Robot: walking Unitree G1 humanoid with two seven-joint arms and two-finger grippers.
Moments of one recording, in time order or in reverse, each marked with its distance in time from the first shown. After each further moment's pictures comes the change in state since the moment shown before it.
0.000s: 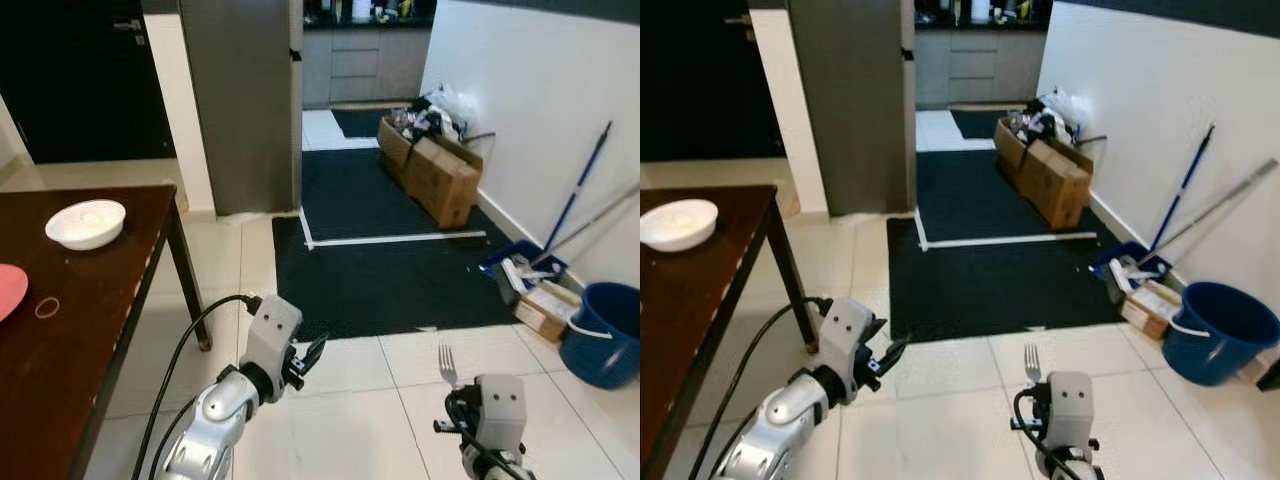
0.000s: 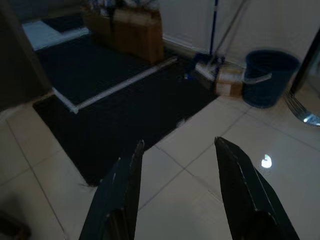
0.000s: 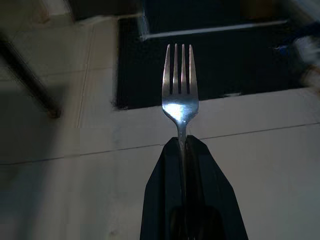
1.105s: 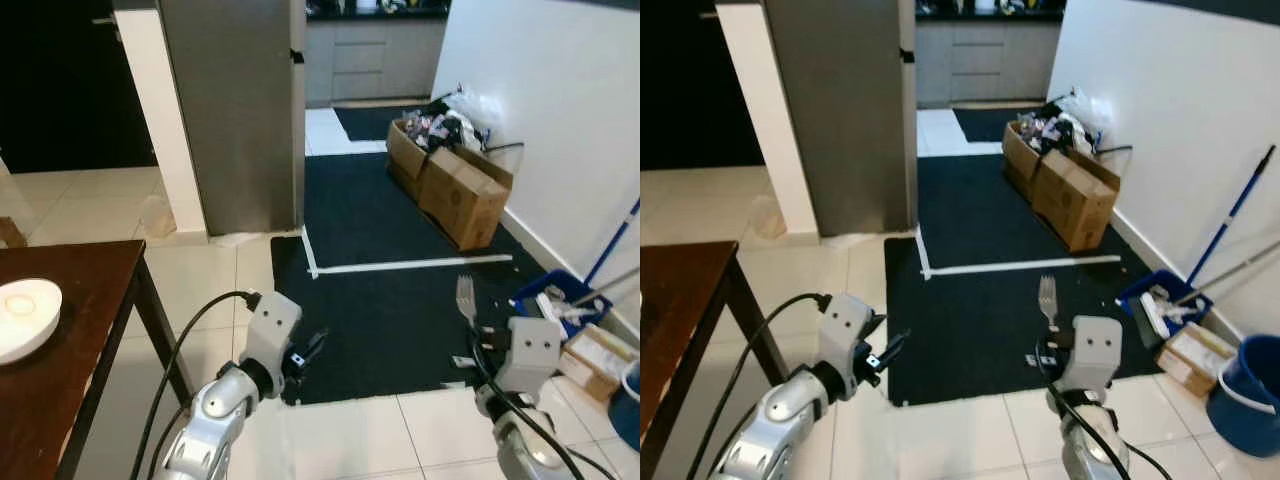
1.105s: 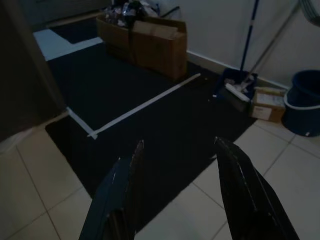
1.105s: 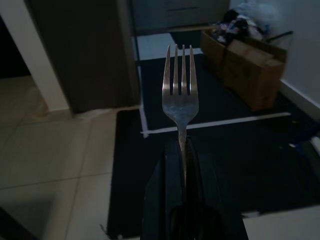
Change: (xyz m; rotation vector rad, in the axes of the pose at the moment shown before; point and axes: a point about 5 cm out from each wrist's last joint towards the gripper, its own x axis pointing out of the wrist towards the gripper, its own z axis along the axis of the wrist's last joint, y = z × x) left arm 0.001 -0.001 0.004 -0.002 -0.017 0.003; right arm 0.011 -0.005 0.082 0.043 -0.285 0.008
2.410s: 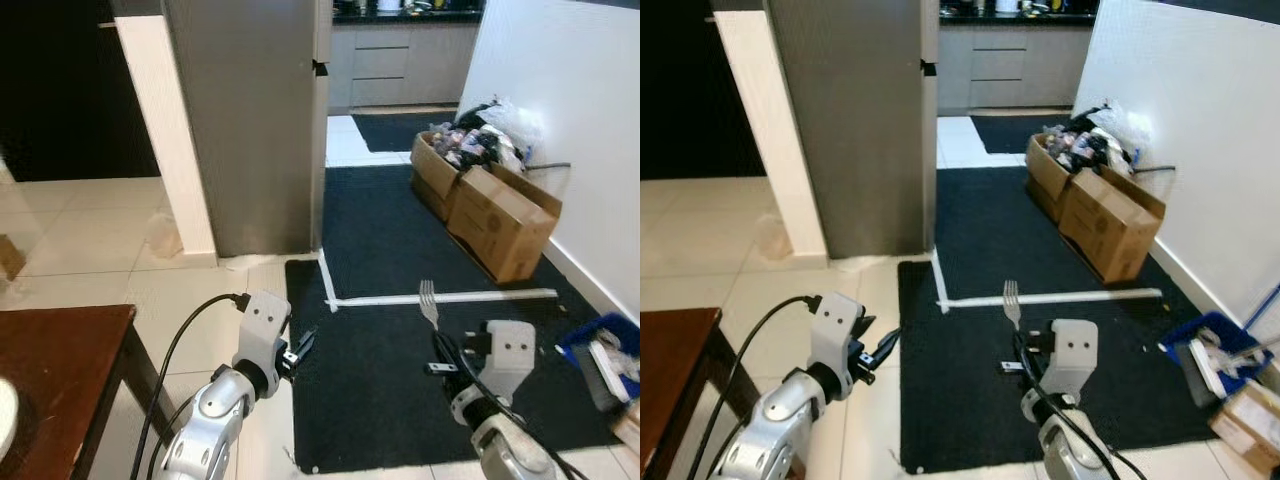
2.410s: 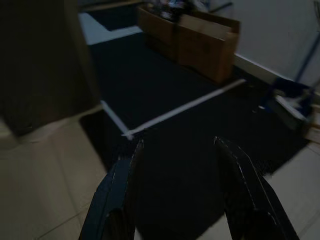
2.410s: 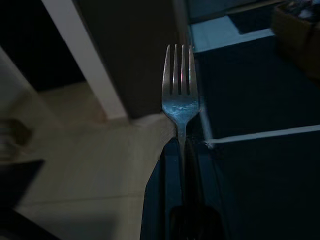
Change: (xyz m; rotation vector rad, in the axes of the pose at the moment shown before) left arm 0.001 0.007 0.000 -0.053 0.023 0.069; right arm -0.003 0.018 -0.002 0.173 0.042 0.115
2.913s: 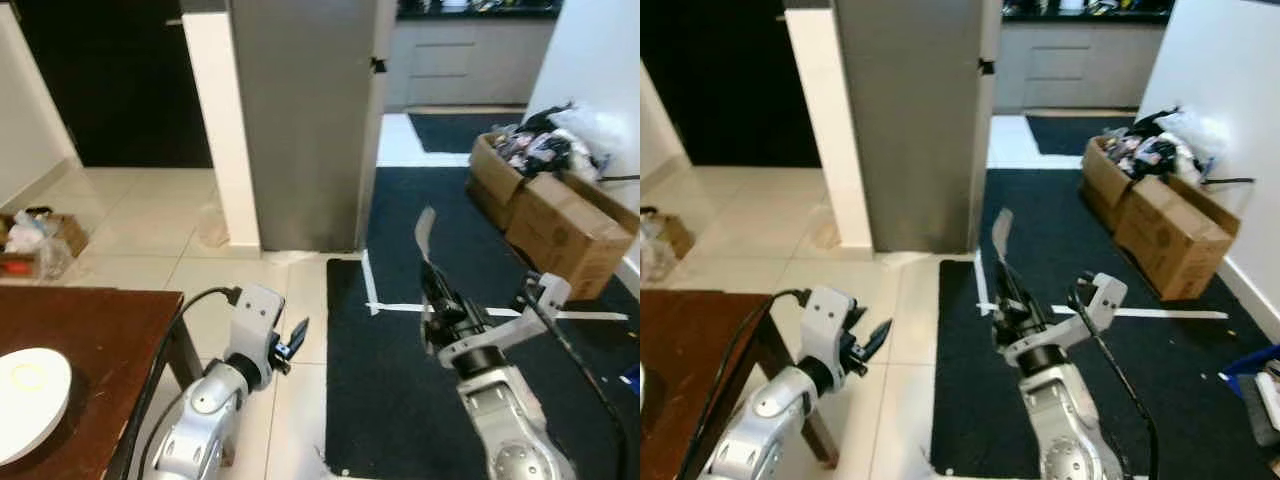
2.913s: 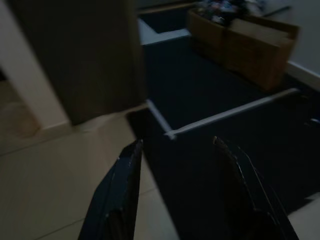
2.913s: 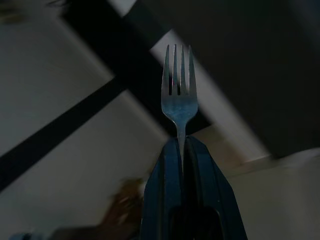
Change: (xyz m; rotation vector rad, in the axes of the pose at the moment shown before) left arm -0.002 0.009 0.021 0.039 -0.067 0.049; right arm 0.010 0.058 0.068 0.481 -0.234 0.328
